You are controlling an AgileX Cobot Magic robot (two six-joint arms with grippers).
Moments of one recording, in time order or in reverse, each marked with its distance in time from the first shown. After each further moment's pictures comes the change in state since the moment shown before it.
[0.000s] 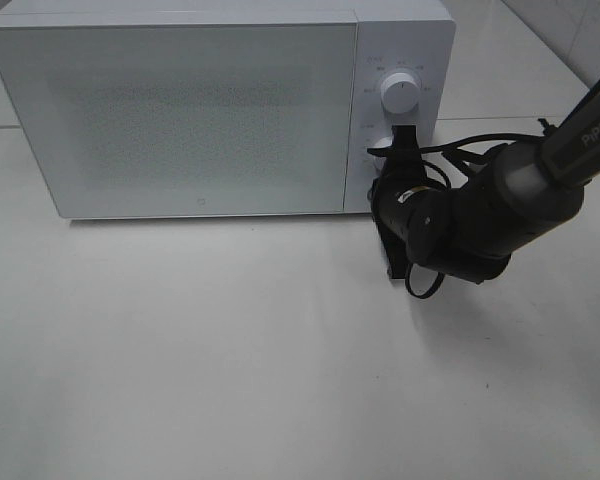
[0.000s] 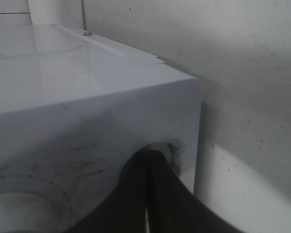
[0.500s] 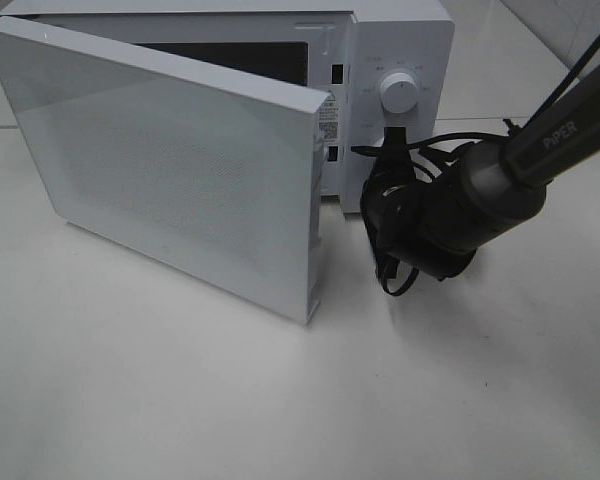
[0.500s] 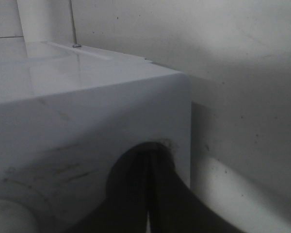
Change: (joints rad) left arm 0.000 0.000 0.000 0.000 0.000 0.000; right arm 0.034 0.045 -0.095 0.212 0.018 -0.128
